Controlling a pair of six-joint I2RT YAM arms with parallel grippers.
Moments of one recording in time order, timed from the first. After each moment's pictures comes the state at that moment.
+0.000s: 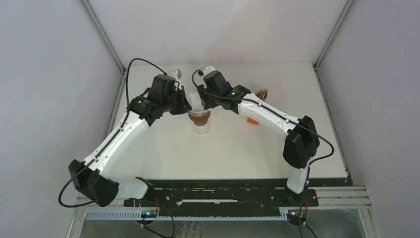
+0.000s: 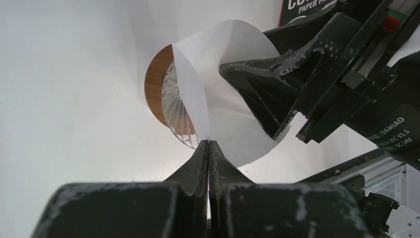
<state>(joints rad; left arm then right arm) -0.50 1.30 1.33 -0.73 0.04 -0.51 0.78 1.84 1.69 -0.56 0.15 0.22</state>
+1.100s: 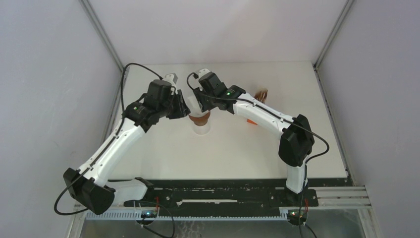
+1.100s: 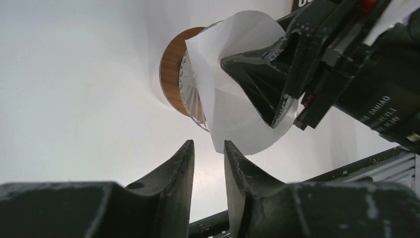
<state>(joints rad) -0.50 1.23 1.25 -0.74 0.00 -0.52 0.81 1.90 1.74 -0.60 0.15 0.19</state>
